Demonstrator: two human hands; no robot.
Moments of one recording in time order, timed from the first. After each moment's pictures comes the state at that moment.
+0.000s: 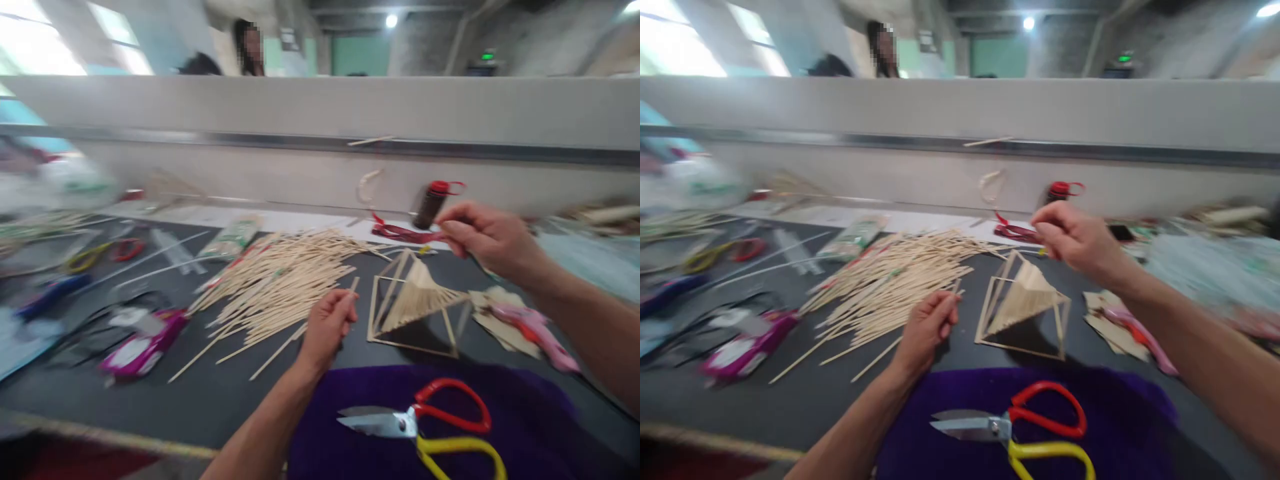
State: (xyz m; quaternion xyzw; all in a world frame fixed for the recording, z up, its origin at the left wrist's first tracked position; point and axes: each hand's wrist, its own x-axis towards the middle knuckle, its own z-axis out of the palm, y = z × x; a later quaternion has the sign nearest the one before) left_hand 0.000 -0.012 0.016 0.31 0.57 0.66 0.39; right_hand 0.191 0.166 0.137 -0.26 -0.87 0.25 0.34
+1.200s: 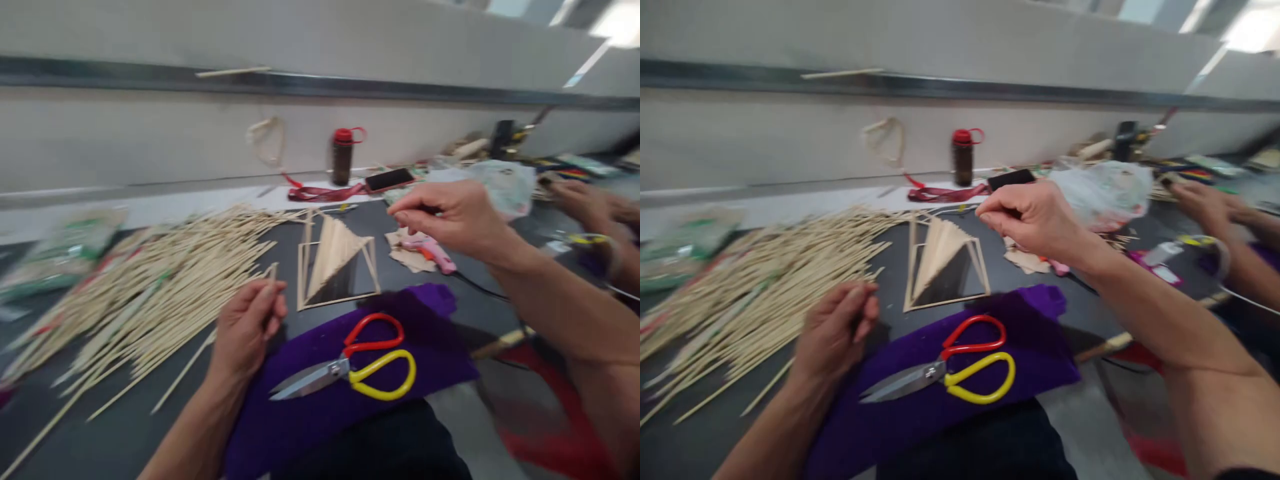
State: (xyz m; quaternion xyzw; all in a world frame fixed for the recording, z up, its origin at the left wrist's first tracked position) left_hand 0.021 -0.012 0.030 0.32 0.55 0.64 0.43; right_hand 0.280 0.131 0.137 -0.27 -0.89 0.12 0.33
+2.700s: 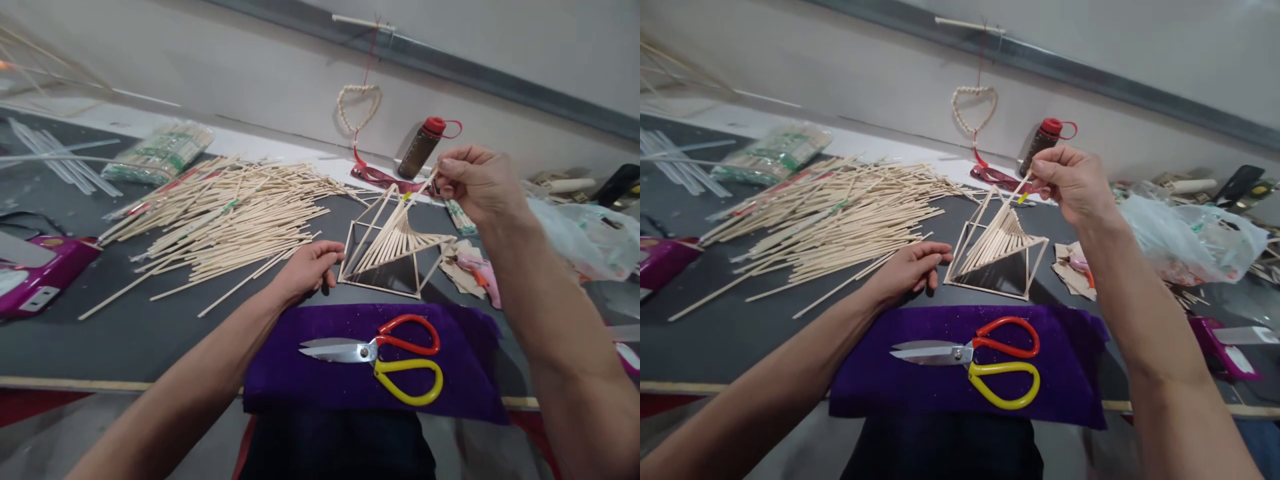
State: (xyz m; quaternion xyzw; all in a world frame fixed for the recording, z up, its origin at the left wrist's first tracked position) left_hand 0.001 0.015 -0.013 0.34 0.58 0.54 0.51; right_hand 0.195 0.213 0.106 -0.28 -0.70 0.52 0.40
